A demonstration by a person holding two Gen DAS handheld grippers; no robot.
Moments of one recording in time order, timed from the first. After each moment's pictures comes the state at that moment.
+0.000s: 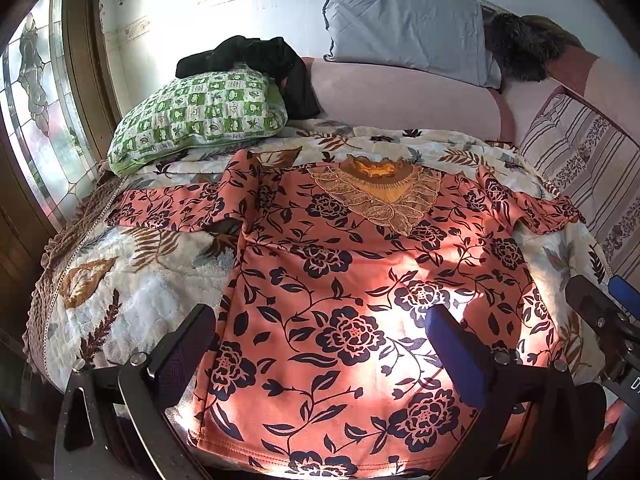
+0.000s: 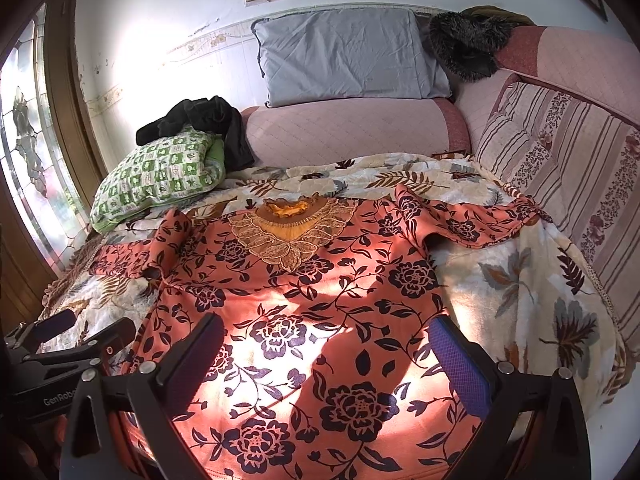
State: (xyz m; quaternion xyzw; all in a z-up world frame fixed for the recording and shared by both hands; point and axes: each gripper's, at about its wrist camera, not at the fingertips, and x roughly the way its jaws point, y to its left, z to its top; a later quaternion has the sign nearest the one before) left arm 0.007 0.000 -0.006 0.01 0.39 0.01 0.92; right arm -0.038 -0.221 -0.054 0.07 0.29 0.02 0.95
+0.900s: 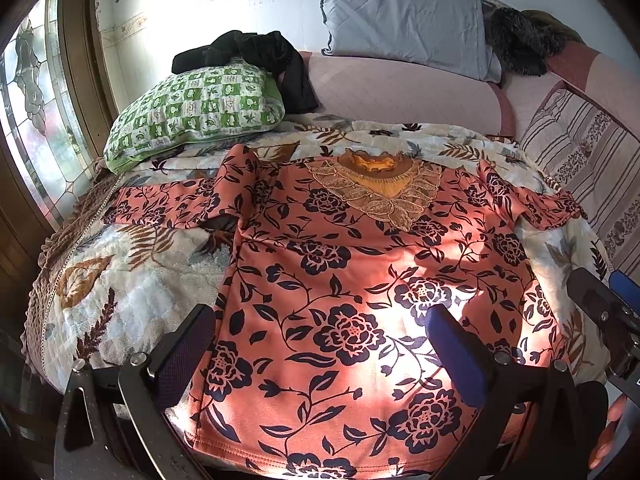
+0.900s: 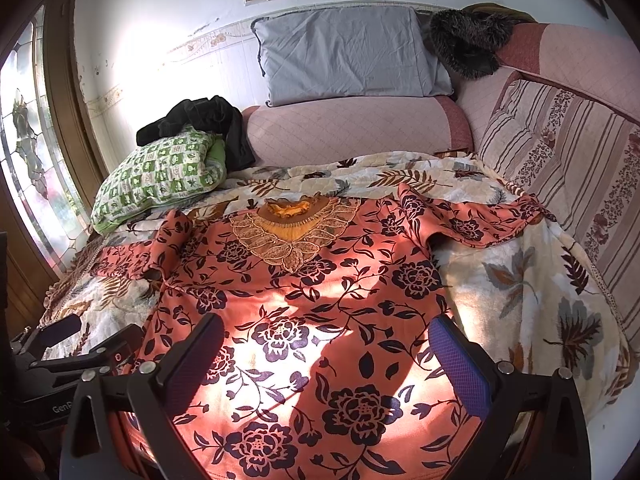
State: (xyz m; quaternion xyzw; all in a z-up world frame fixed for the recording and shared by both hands) left arm 0.014 0.000 -0.013 0.01 0.40 0.01 0.91; right arm -0.033 -0.220 -0.056 0.07 0.29 0.02 0.95
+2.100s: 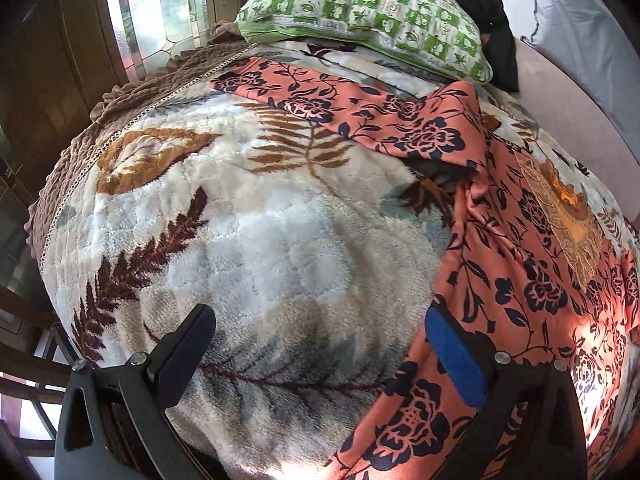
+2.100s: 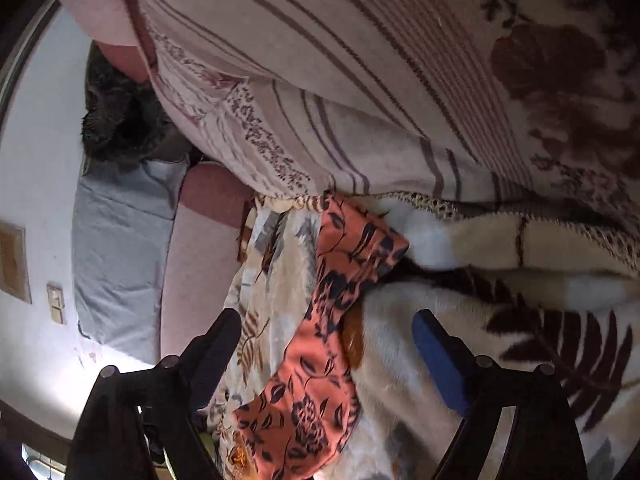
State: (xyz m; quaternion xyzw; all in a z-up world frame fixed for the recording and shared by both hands) left arm 0.065 0.192 -0.114 -0.16 0.48 0.20 0.84; right arm 0.178 -0.684 -0.184 0.59 0.23 -0.09 0.77
